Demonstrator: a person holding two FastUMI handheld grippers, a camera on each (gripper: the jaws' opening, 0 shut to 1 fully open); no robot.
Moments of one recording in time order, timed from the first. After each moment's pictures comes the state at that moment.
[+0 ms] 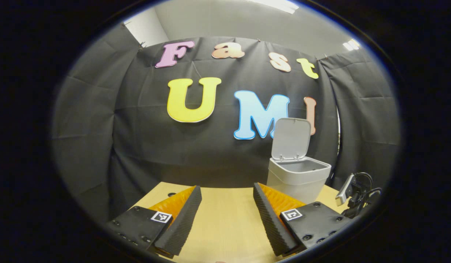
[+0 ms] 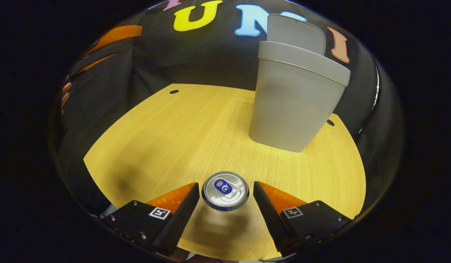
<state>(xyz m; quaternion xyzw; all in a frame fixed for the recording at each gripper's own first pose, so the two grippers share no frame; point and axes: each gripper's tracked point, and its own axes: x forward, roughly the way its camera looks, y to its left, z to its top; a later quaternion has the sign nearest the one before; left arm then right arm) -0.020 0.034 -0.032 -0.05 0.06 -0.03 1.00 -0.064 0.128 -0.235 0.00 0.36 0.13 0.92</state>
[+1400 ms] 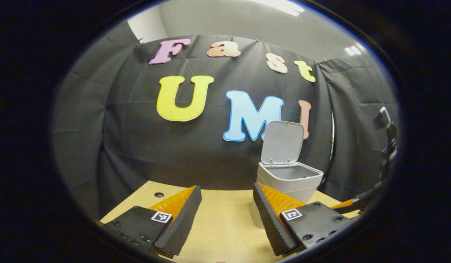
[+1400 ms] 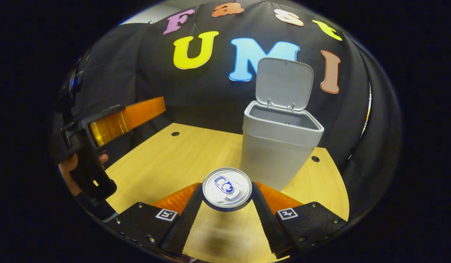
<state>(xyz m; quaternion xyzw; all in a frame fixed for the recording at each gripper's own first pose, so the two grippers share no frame) 0.007 0.005 -0.019 -0.08 0.06 -0.05 0.99 -0.042 0.095 -0.071 0.01 0.20 0.12 0.97</state>
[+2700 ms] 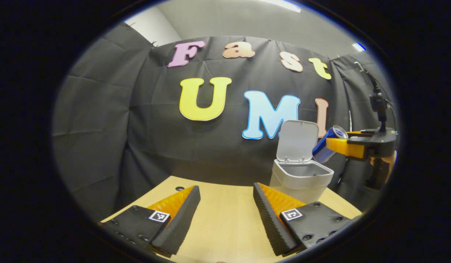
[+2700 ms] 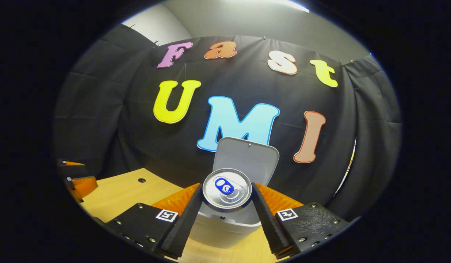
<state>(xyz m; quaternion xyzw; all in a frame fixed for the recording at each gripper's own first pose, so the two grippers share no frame) -0.040 0.015 -0.010 -0.07 0.08 0.03 0.99 0.070 -0.025 0.066 -0.07 -0.01 0.03 1.00</state>
